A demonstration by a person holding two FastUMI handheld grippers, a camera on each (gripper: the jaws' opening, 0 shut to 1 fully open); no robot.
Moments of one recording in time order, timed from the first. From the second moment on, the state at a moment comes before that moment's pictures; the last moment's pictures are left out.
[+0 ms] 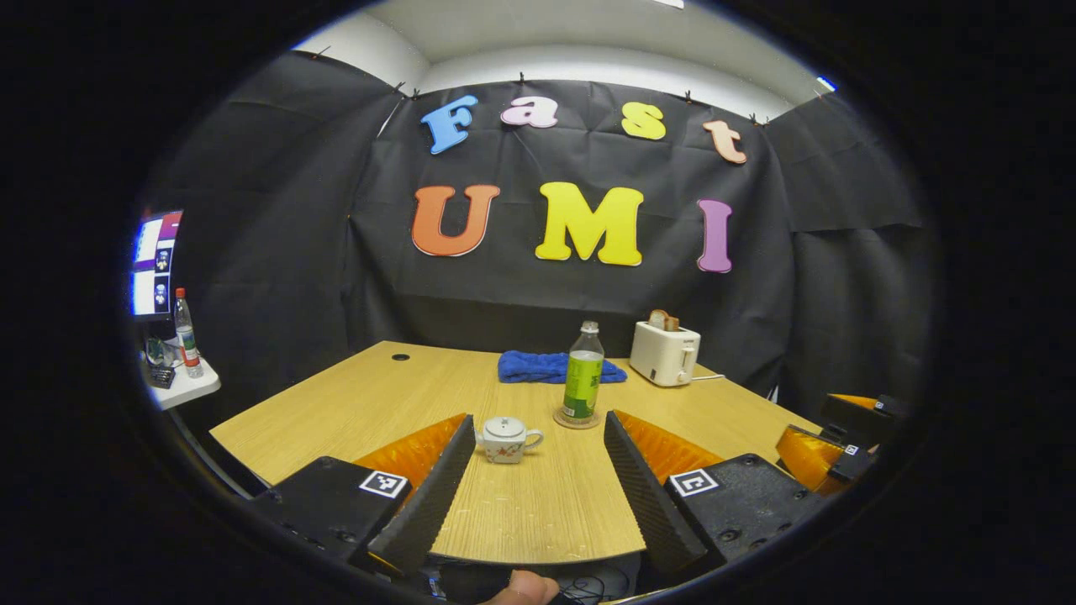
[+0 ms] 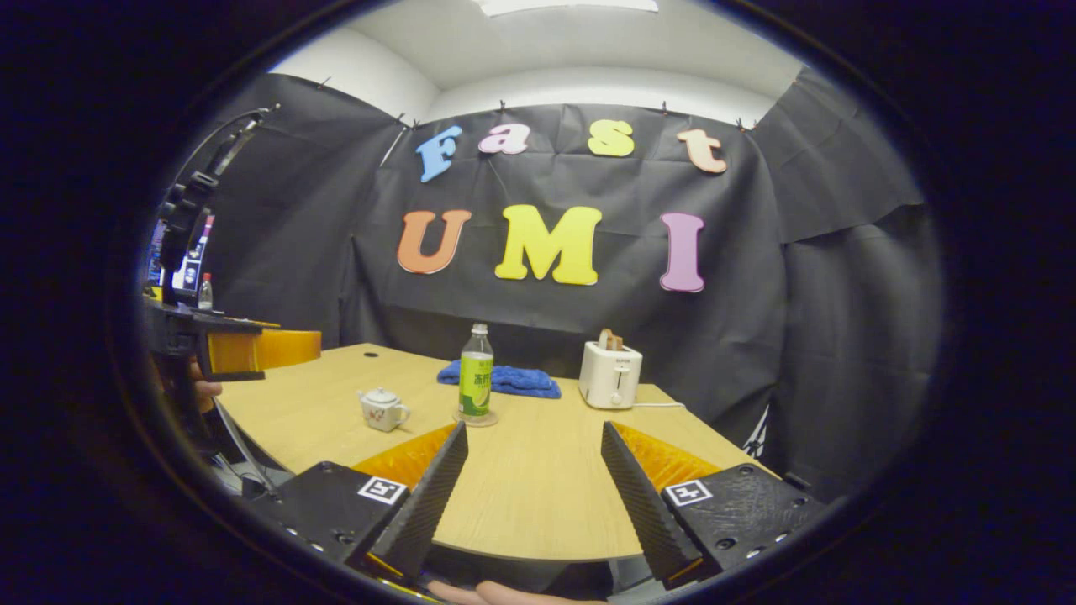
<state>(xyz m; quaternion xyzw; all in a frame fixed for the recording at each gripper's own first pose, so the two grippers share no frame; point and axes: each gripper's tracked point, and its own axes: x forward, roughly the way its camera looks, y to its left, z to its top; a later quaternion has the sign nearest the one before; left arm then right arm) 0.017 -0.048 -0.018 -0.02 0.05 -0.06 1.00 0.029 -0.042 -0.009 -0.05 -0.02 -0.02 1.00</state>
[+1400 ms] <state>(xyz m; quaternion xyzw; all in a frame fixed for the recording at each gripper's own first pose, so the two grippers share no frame) -0.008 -0.030 -0.027 0.01 0.05 -0.03 1.00 0.028 -0.086 -0.032 -0.04 0.03 -0.05 1.00</state>
